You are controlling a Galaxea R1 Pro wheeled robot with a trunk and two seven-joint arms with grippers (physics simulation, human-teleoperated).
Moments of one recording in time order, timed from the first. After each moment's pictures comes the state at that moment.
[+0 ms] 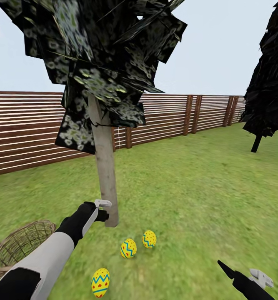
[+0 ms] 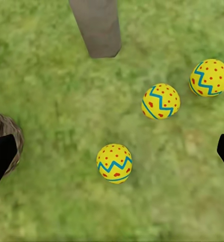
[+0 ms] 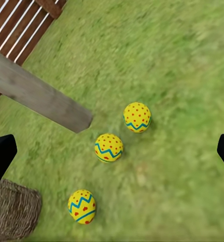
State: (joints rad) left arm -0.83 -0.01 -0.21 -0.58 0.14 0.72 0.13; right arm -0.11 0.03 -0.85 -1.19 0.00 0.50 0.88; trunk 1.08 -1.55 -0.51
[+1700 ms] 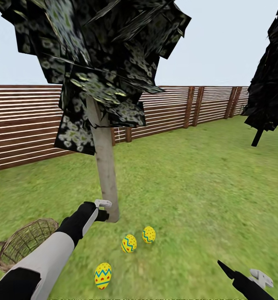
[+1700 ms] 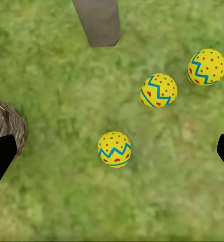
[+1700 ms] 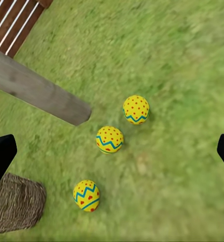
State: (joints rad) left arm -0.83 -0.02 -0.21 -0.58 0.14 0.72 0.13; right arm -0.11 0.03 -0.85 -1.19 0.00 0.50 0.88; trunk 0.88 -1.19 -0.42
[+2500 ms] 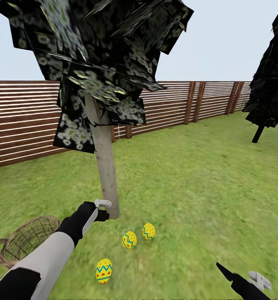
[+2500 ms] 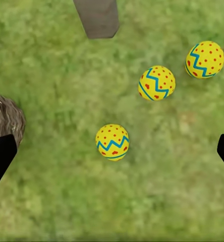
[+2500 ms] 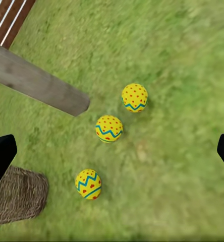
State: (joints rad) left arm -0.83 -0.02 -0.20 -0.58 0.14 0.72 0.13; right arm -0.11 0.02 -0.85 -1.16 0.00 0.50 0.88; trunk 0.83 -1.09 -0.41
